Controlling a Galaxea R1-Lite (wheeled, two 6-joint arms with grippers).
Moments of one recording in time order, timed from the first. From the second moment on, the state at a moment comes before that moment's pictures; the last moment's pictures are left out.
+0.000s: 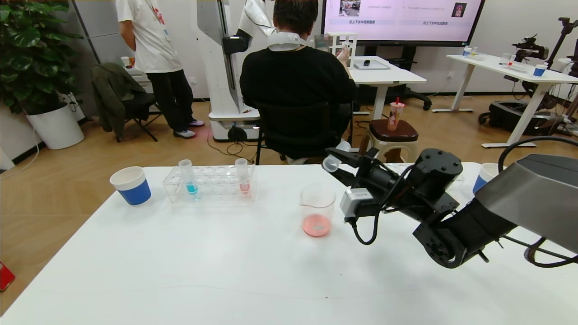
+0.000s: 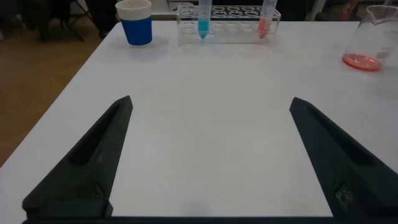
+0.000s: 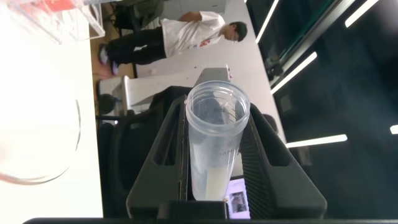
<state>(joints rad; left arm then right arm) 0.00 0.00 0.00 0.00 0.00 0.00 0.41 2.21 -0.96 -1.46 0.50 -1.34</state>
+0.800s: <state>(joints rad) 0.00 0.00 0.00 0.00 0.00 0.00 0.35 1.94 -0.89 -1.37 0.12 -0.35</state>
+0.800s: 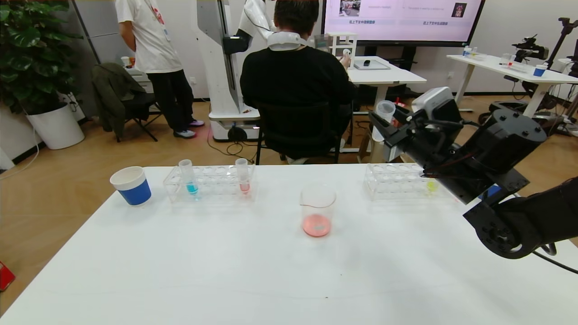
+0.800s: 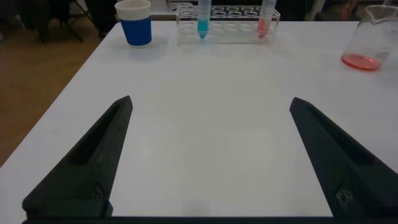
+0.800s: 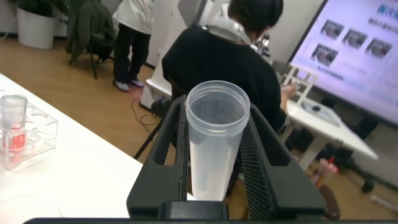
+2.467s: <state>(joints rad) 0.00 0.00 0.00 0.00 0.00 0.00 -0.36 1.88 -1.06 -0.82 0.06 0.03</state>
